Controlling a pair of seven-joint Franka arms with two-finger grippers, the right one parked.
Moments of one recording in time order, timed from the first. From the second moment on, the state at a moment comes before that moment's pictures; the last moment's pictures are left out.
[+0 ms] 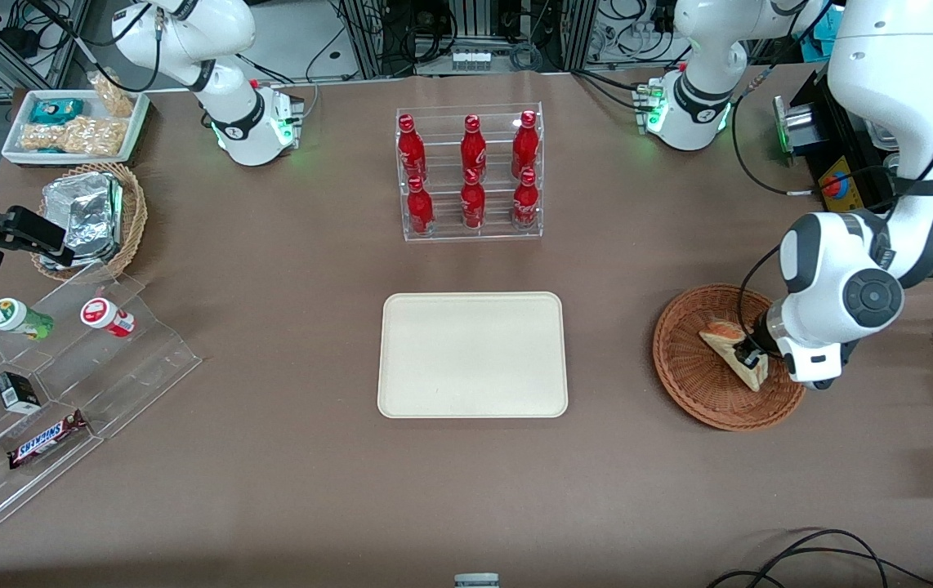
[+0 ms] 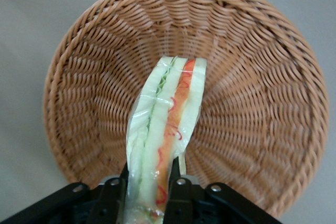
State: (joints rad) arm 0.03 0.37 -0.10 -1.90 0.07 2.08 -0.96
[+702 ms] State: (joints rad) arm -0.10 0.50 -0.39 -1.63 0.15 2.01 -0.71
